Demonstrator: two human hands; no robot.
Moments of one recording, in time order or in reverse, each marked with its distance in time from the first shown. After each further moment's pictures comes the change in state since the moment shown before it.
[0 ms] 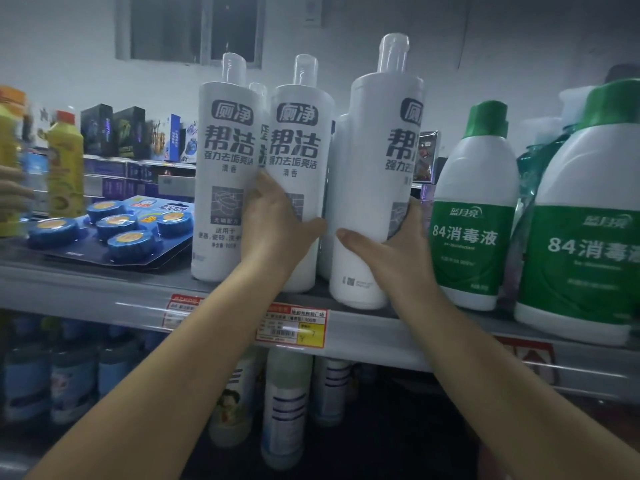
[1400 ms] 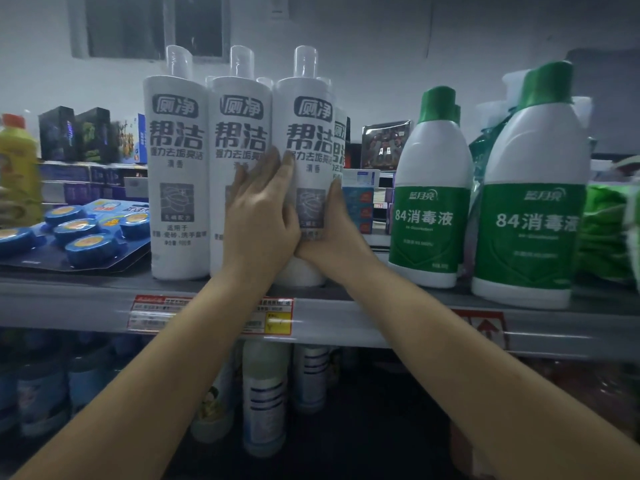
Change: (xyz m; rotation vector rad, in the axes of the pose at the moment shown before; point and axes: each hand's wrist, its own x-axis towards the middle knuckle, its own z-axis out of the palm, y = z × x) left_hand -0.017 0.004 0.012 0.101 0.190 0.582; right_hand 0.001 0.000 0.012 -0.145 -0.356 0.084
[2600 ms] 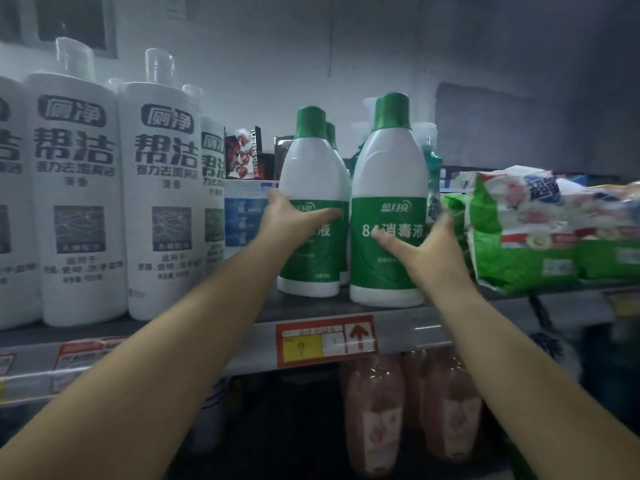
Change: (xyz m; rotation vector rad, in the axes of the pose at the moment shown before) left_hand 0.044 0.117 0.109 -0.706 -0.552 -0.662; right_hand -0.083 0.024 -0.190 -0.332 0.648 0.189
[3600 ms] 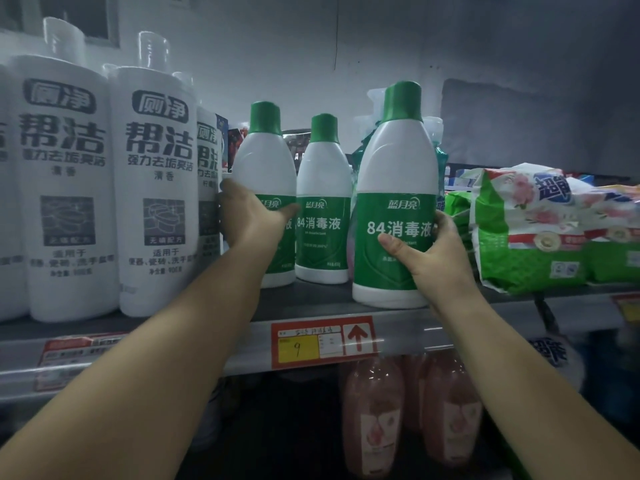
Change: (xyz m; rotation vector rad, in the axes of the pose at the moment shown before) left_hand 0.028 -0.024 -0.010 0.250 0.460 -0.009; right_hand 0.009 0.022 0.003 0.196 -0.013 -0.048
